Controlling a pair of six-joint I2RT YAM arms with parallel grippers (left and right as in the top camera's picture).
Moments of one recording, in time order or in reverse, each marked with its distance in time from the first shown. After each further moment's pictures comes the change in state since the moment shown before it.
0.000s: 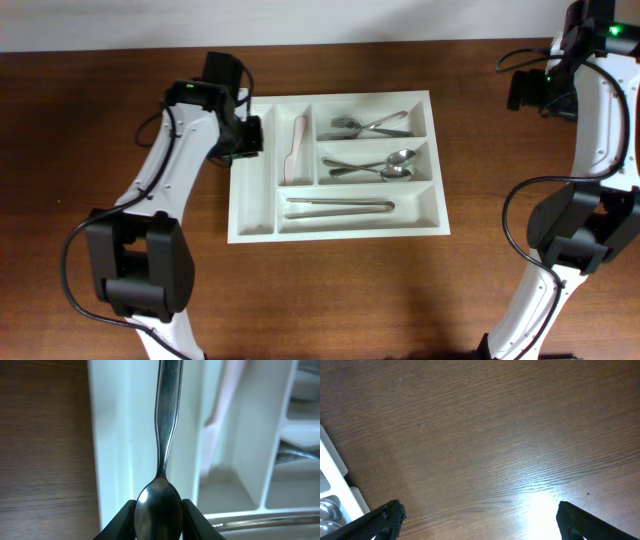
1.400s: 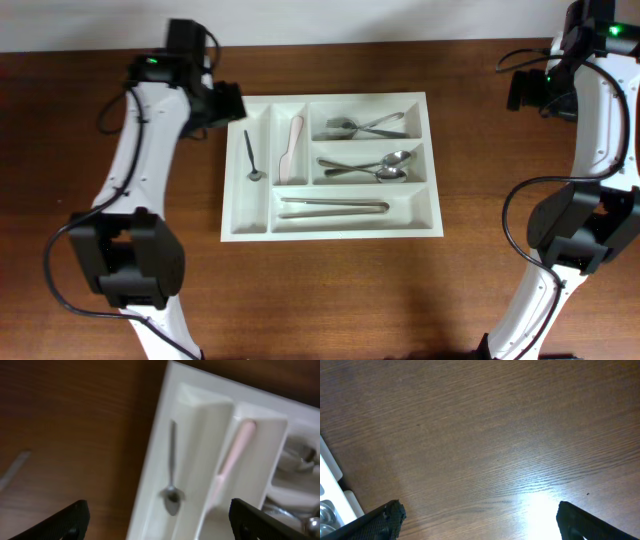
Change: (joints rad) left arm 0.139 0.060 0.275 -0.119 -0.070 -0.098; right arm 0.000 0.000 0.000 0.000 0.000 0.000
